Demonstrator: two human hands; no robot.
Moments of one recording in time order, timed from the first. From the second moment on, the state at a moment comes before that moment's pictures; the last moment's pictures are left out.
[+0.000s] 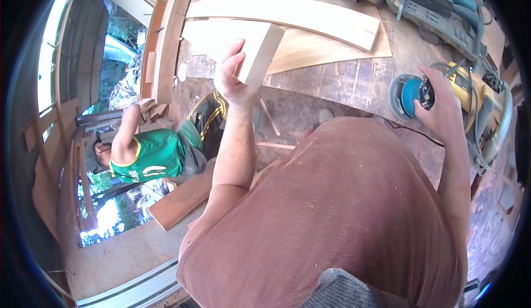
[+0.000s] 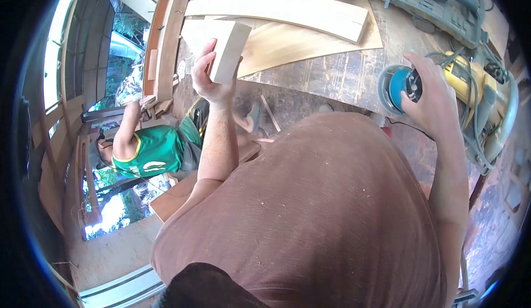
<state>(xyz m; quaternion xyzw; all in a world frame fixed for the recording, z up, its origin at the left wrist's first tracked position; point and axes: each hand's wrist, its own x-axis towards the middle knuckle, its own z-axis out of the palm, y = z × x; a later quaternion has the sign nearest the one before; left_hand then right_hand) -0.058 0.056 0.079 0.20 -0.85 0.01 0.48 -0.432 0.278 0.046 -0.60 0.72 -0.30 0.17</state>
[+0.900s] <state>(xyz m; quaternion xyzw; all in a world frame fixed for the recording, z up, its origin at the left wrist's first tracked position) -0.043 0.045 0.139 0.19 -0.81 0.07 0.55 -0.428 0.274 0.036 -0.63 0.72 -0.26 0.13</state>
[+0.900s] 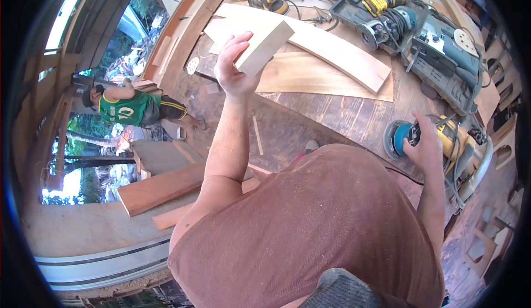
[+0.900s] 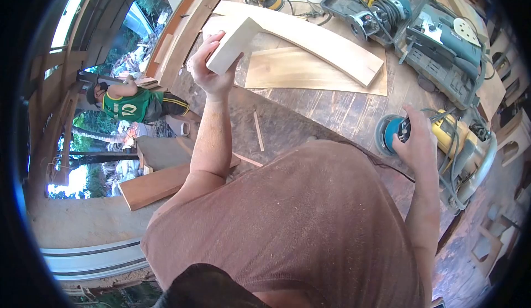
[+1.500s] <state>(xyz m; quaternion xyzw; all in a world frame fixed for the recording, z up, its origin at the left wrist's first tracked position) -0.028 0.050 0.145 0.20 -0.79 0.08 0.58 -0.426 0.269 0.038 -0.63 0.73 -0.21 0.16</state>
